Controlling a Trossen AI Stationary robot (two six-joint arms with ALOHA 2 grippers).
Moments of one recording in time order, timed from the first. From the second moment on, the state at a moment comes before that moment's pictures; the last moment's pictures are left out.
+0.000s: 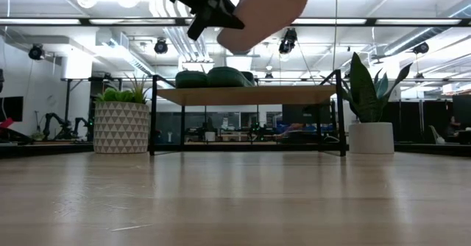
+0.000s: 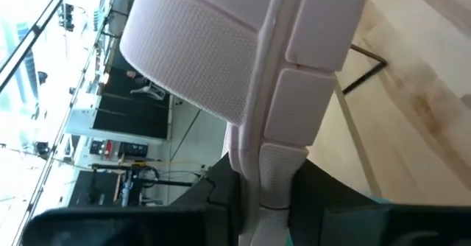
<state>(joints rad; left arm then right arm) 0.11 1.42 1.12 0.03 -0.38 1.10 0.46 1.60 1.47 -0.85 1.19 0.01</state>
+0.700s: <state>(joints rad) 0.07 1.41 1.08 0.04 -0.32 1.19 0.50 1.58 1.53 -0.86 1.11 -0.13</state>
